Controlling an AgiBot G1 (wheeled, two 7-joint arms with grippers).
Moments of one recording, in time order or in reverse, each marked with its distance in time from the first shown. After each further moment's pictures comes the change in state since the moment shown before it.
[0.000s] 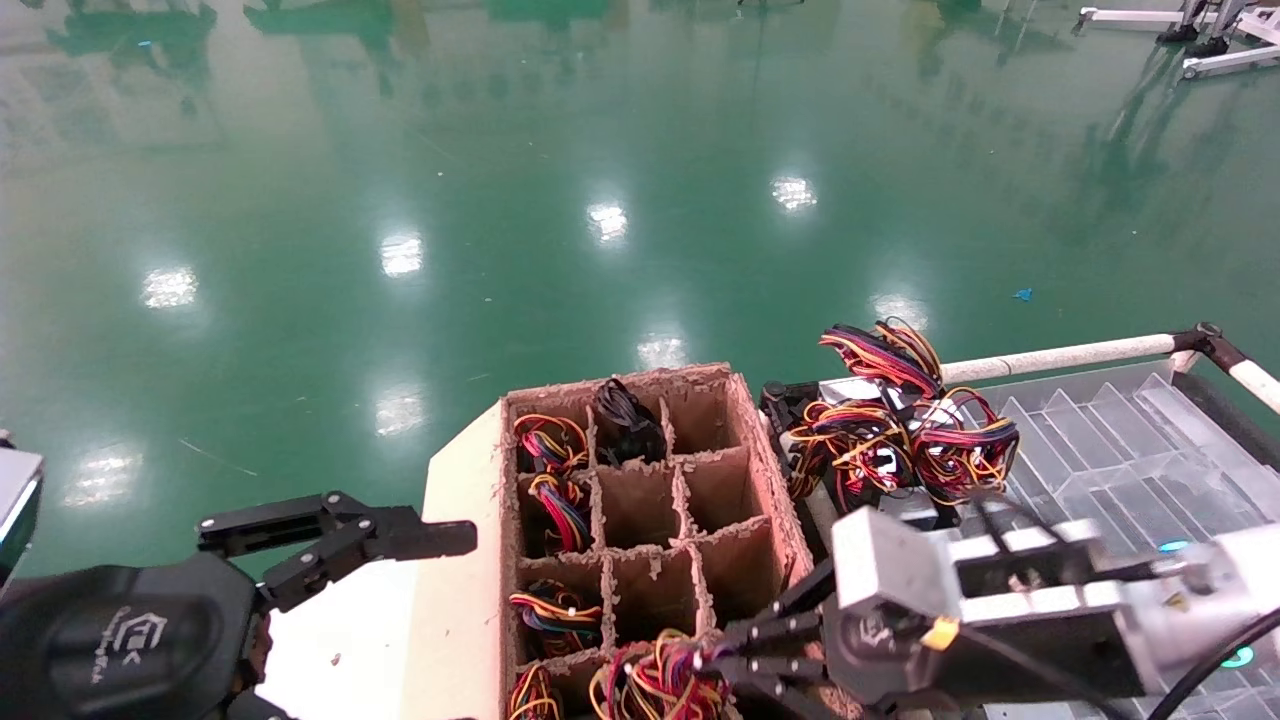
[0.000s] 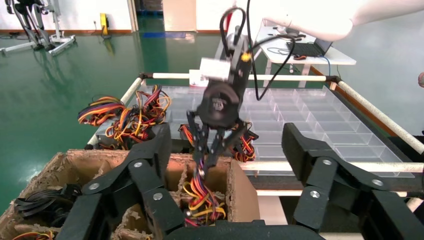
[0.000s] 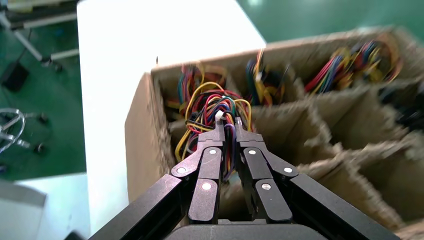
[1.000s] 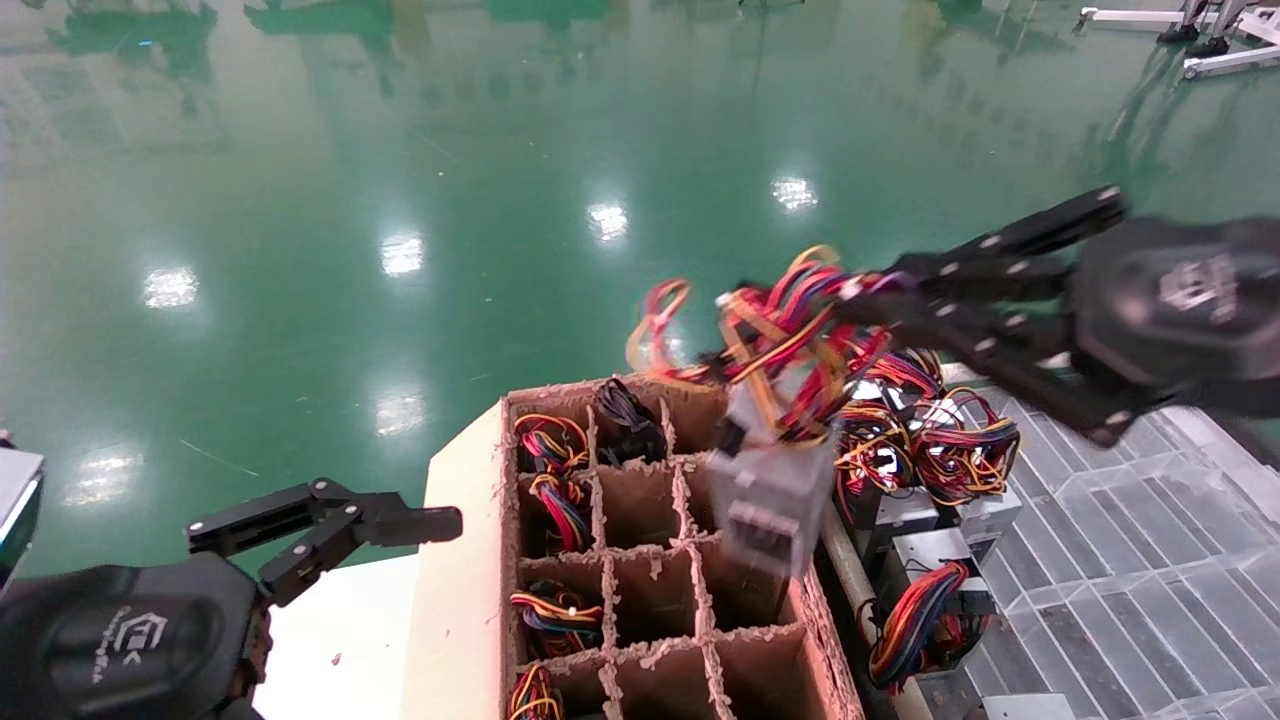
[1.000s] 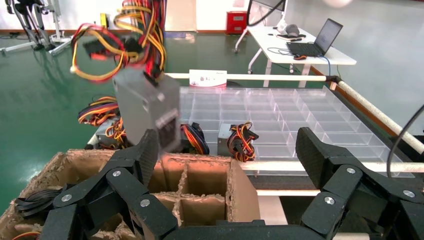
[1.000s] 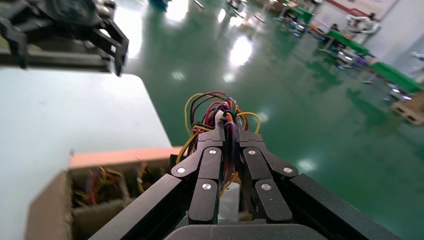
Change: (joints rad) left arm 0.000 -0.001 0.001 0.000 -0.001 -0.001 0.001; right arm 0.261 0.220 0.119 -0.041 0.264 -0.042 -0.067
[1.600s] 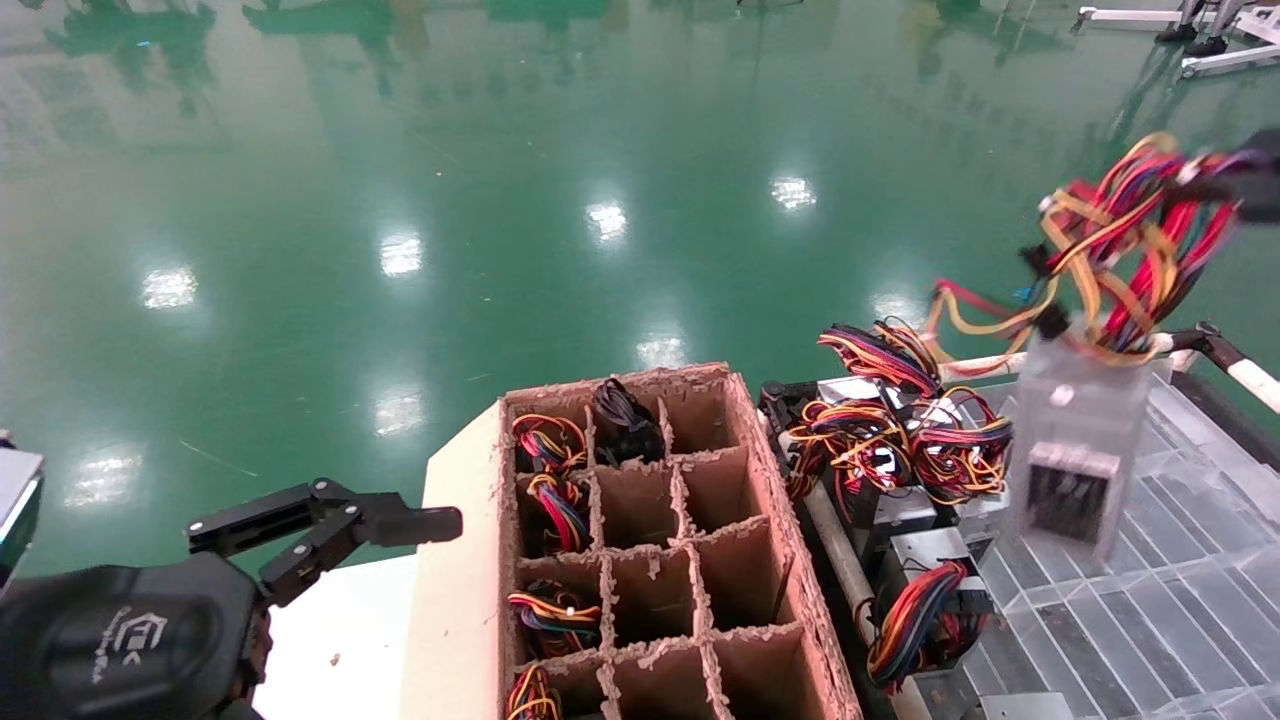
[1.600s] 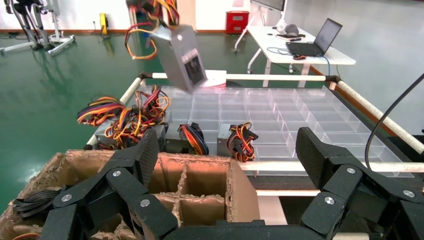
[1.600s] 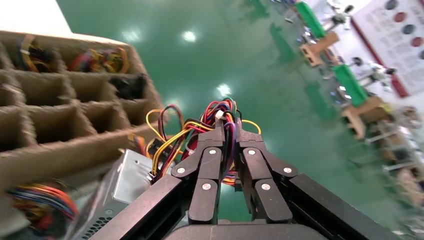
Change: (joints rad) left arm 0.000 0.000 0.001 0.000 -0.001 0.000 0.000; right arm 0.375 0.193 -0.176 -0.098 -0.197 -0.002 -0.161
